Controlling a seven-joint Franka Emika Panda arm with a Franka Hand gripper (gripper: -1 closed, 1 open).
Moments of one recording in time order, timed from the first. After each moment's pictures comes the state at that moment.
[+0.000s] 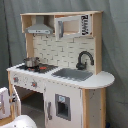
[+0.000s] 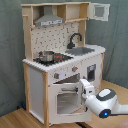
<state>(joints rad) -0.60 -1.46 1.75 -2.23 -0.34 2.48 1.23</state>
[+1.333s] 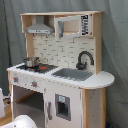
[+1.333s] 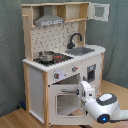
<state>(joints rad) -0.60 -1.46 1.77 -2.11 -0.26 2.27 1.16</state>
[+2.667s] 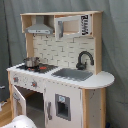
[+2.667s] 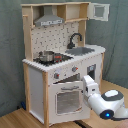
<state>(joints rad) -0.52 -1.45 1.68 -2.11 -0.24 2.13 0.93</state>
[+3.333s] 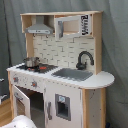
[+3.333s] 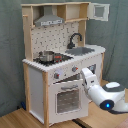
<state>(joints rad) -0.51 -1.43 1.59 -2.11 -0.24 2.13 0.71</state>
